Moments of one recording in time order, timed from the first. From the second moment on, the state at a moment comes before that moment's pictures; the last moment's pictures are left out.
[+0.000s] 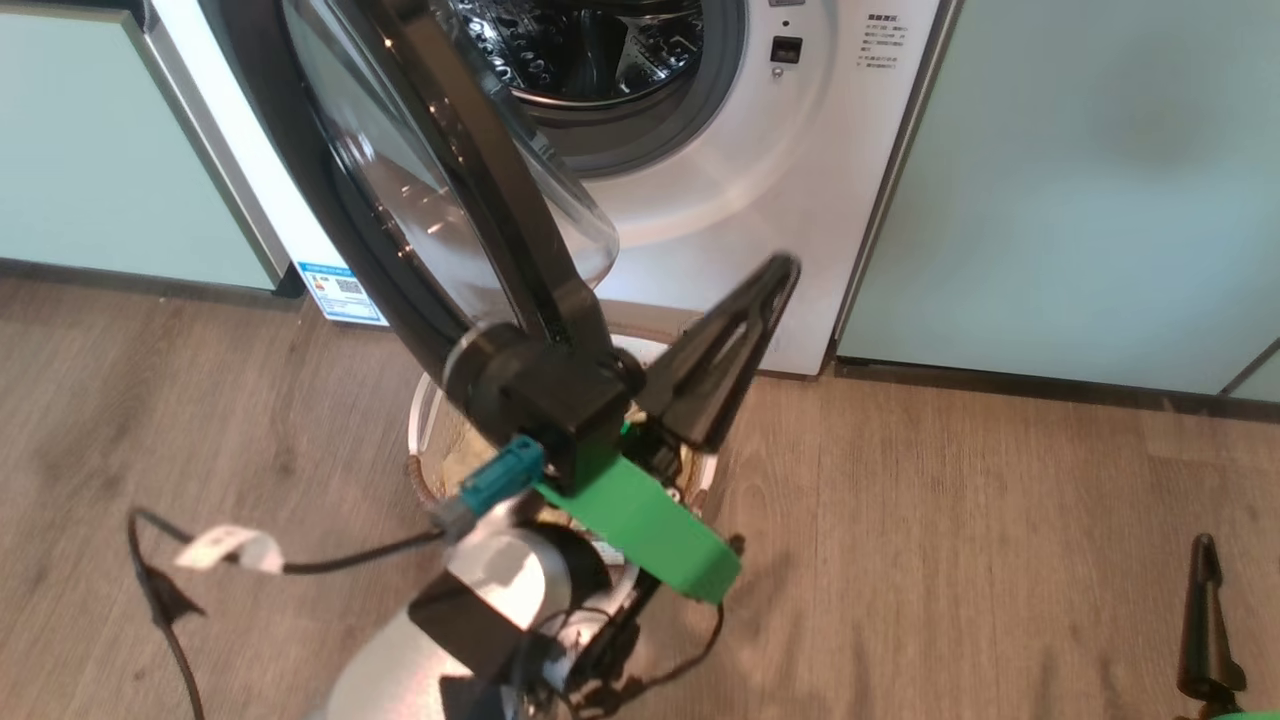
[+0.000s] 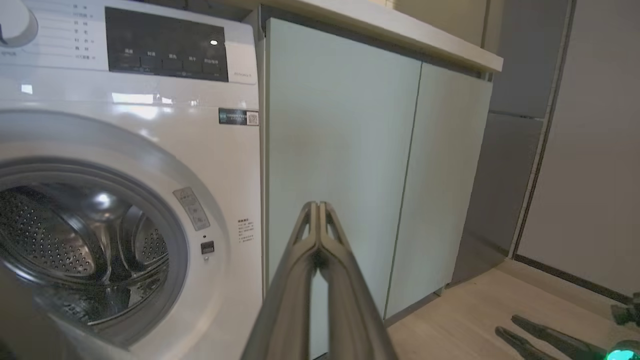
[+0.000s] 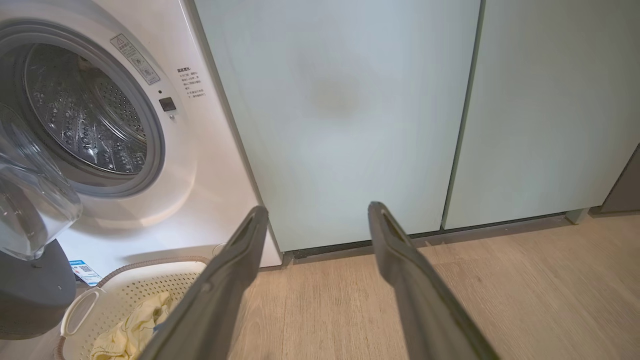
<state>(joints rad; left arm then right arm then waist) -0.40 0.09 -0.53 -0.30 -0.30 0.04 0.01 0.21 -0.03 -0.17 -0.05 0.24 0.13 -0.18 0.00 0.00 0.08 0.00</state>
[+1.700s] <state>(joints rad) -0.36 0.06 -0.49 0.20 -0.42 0.15 -0.12 0.19 -0.03 -0.17 -0.04 0.25 0.13 -0.18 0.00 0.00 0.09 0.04</state>
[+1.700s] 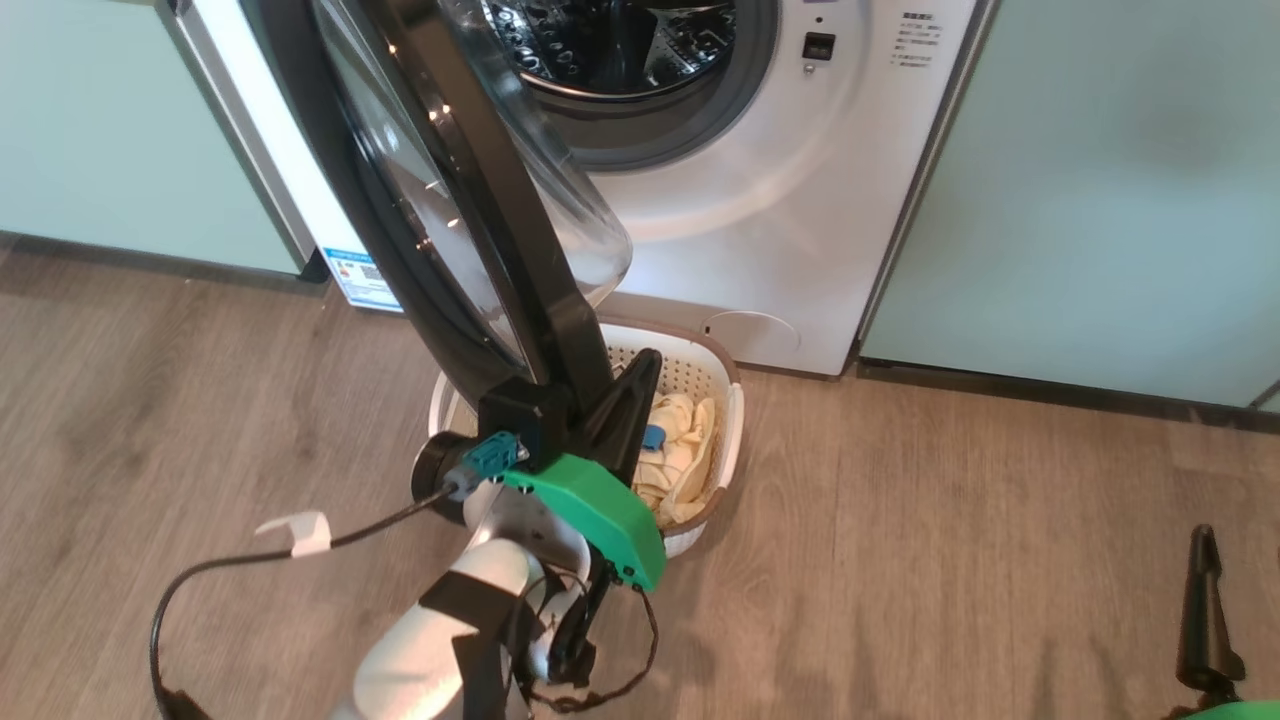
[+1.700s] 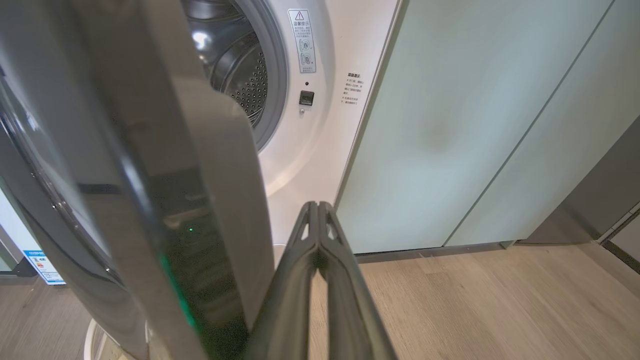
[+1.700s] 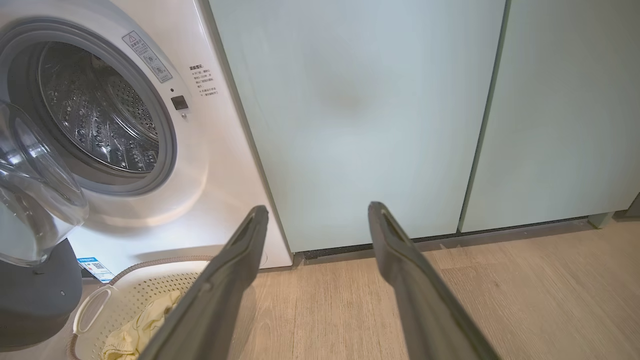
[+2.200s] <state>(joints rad) -0.29 0.09 -0.49 0.10 -0.41 0.20 -0.12 0.19 -0.03 -0.18 -0.05 0.25 0.13 -0.17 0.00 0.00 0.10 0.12</state>
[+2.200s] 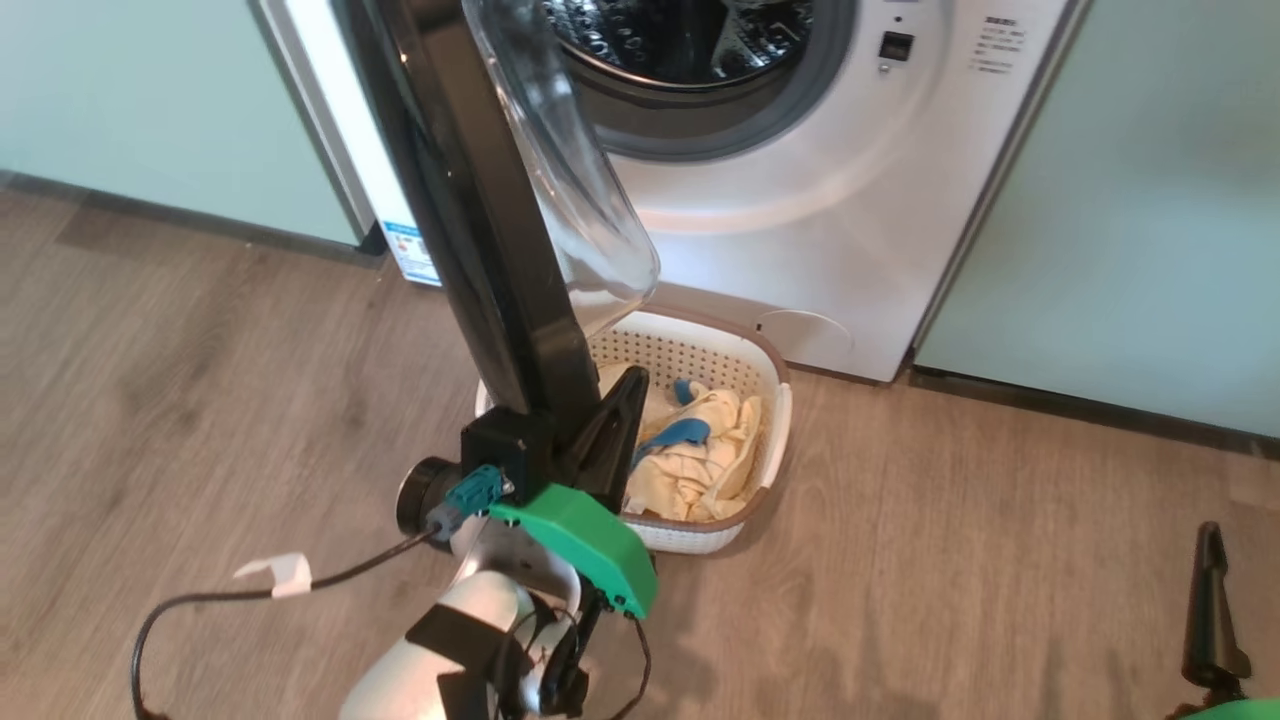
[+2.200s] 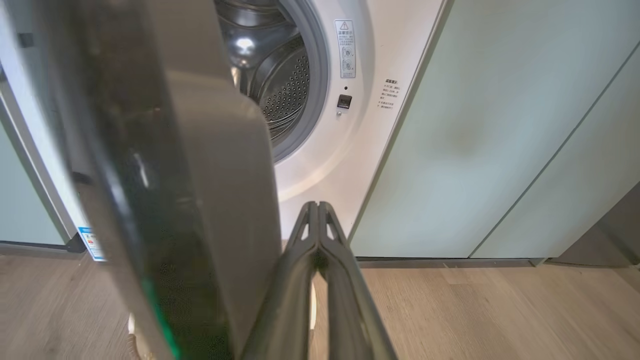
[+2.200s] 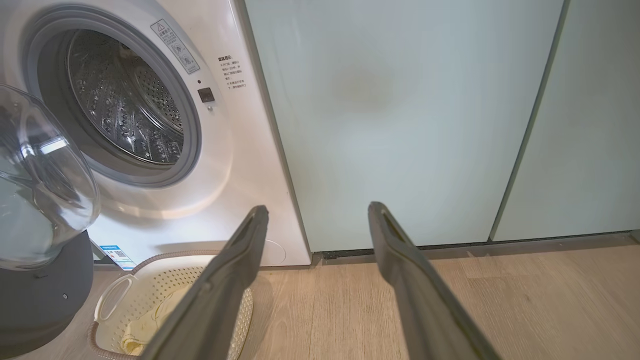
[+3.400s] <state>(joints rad) -0.14 0.24 -0.30 0.04 -0.44 0.33 -0.18 0.18 -0.03 -0.15 -0.05 0.25 0.13 -0.16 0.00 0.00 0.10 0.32</state>
